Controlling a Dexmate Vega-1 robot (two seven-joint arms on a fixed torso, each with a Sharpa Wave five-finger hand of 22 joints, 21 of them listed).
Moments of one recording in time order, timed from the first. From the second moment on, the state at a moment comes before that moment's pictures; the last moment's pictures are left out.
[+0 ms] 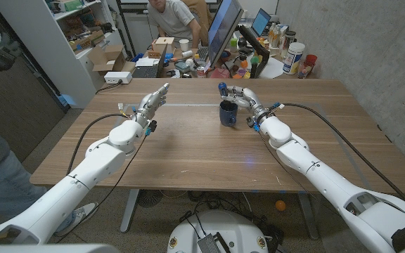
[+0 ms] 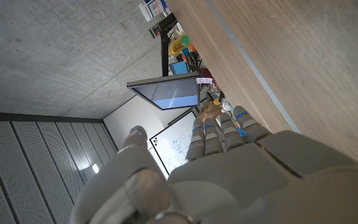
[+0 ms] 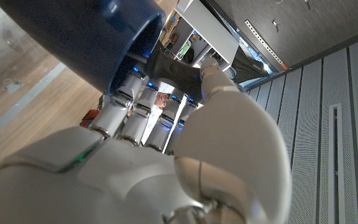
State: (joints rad) left arm 0.97 0.69 0.31 -1.77 -0.48 0.13 0.24; left_hand 0.32 0.07 0.29 -0.05 0.19 0.16 0.12 0.19 0.18 0.08 0.07 0.22 0.20 0.07 0.09 0.20 0.18 0.05 0.09 0.24 0.17; right arm -0.72 -0.40 -0.53 -1.30 0.21 0.30 -0.02; right_hand 1.01 0.02 0.38 -0.12 0.18 0.76 -0.16 0.36 0.20 0.67 -0.15 0.19 0.24 0.67 -0.02 0.21 0.33 0.79 0.01 0.21 0.18
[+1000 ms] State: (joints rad) left arm 0.95 0.67 0.33 -1.74 -0.47 0.12 0.22; left_hand 0.32 0.06 0.29 -0.05 0.19 0.17 0.12 0.19 0.18 0.08 0.08 0.22 0.20 0.07 0.09 0.20 0.18 0.05 0.09 0.23 0.17; right arm -0.70 -0.39 -0.52 -1.19 0.25 0.51 0.07; right_hand 0.82 -0.04 0.36 -0.10 0.20 0.59 -0.15 0.27 0.21 0.50 -0.09 0.18 0.26 0.50 0.05 0.19 0.32 0.69 0.11 0.20 0.18
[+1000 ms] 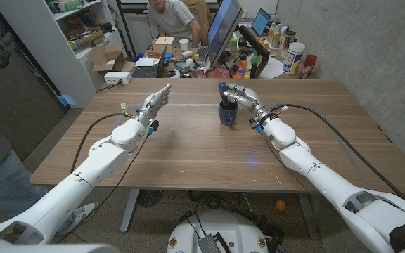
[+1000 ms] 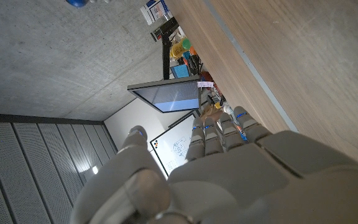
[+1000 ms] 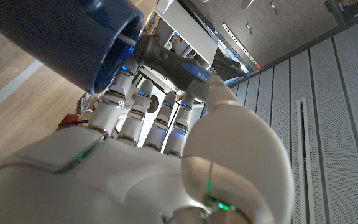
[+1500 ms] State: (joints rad) left arm 0.93 0.66 0.34 -1.72 -0.47 0.10 0.20; left_hand 0.32 0.07 0.29 -0.05 0.19 0.18 0.13 0.19 0.18 0.09 0.07 0.22 0.20 0.07 0.09 0.20 0.18 0.05 0.09 0.22 0.17; right arm -0.72 -0.41 -0.51 -1.24 0.24 0.53 0.06; right_hand 0.80 -0.03 0.36 -0.09 0.20 0.58 -0.15 0.26 0.21 0.48 -0.08 0.19 0.26 0.47 0.05 0.19 0.32 0.66 0.13 0.20 0.18
